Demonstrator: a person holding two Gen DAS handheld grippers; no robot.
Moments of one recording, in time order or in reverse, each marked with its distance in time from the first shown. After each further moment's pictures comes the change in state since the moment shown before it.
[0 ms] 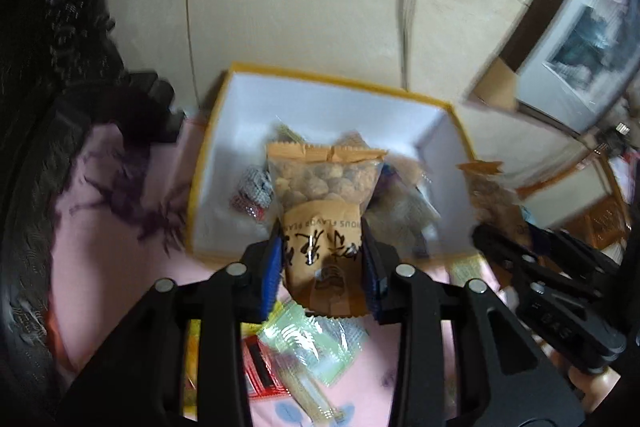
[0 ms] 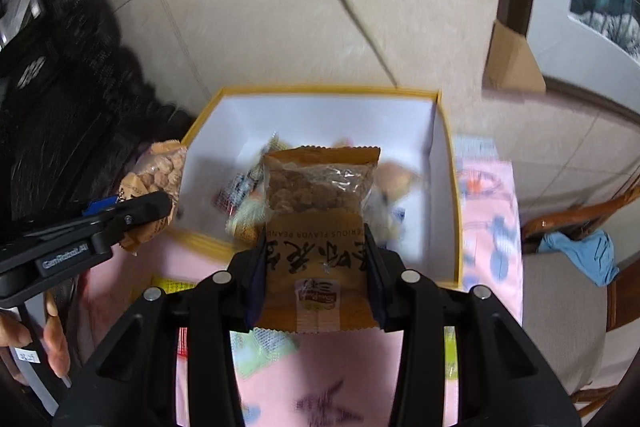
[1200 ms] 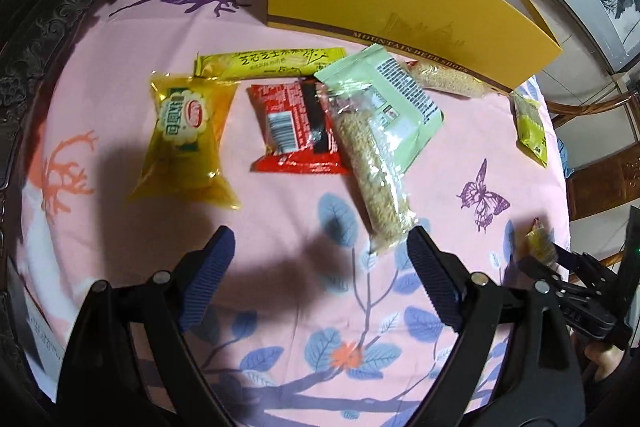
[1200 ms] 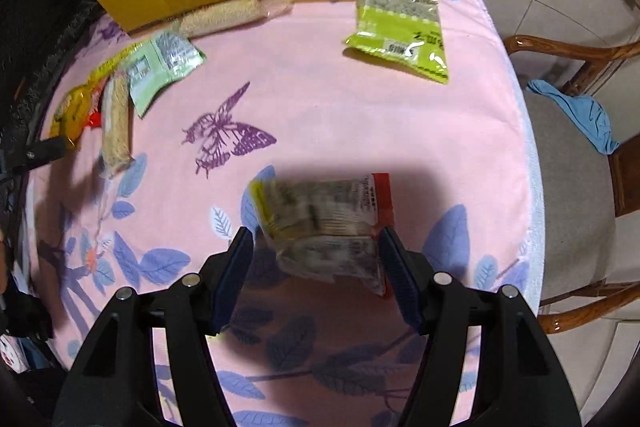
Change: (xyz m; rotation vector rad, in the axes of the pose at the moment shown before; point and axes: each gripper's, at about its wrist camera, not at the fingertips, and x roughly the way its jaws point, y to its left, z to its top) left arm -0.007 0.038 -0.230 -0.079 0.239 0.058; right arm 0.000 -0.072 -0.248 0.047 0.331 -0.054
